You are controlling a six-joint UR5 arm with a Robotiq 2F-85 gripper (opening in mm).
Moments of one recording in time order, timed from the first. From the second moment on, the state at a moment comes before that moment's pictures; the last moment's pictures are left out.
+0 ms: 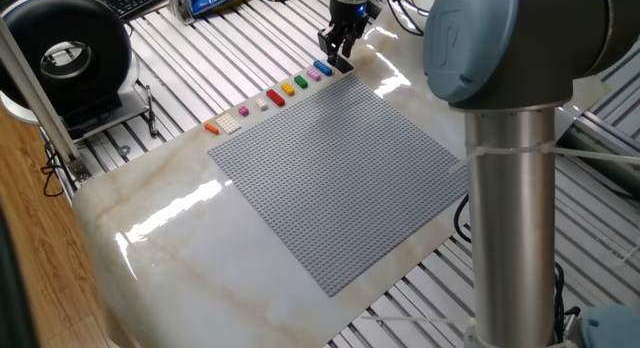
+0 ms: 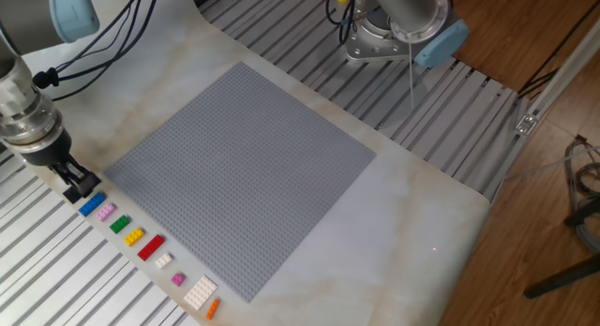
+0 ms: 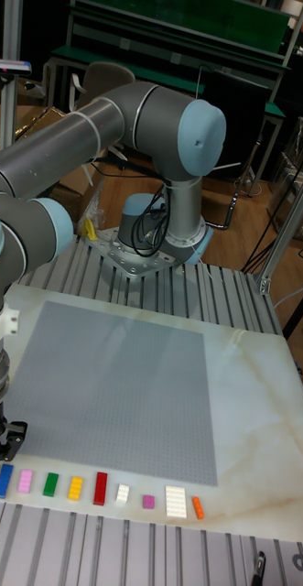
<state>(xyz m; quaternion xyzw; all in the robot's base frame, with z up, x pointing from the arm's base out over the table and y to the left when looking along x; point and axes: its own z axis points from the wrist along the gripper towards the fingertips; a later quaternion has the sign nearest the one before) 0.740 -0.202 0.005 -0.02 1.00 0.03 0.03</state>
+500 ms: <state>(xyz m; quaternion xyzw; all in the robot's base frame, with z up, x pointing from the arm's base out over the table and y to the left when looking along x) 0.746 -0.203 -0.001 -0.02 1.00 0.03 0.04</state>
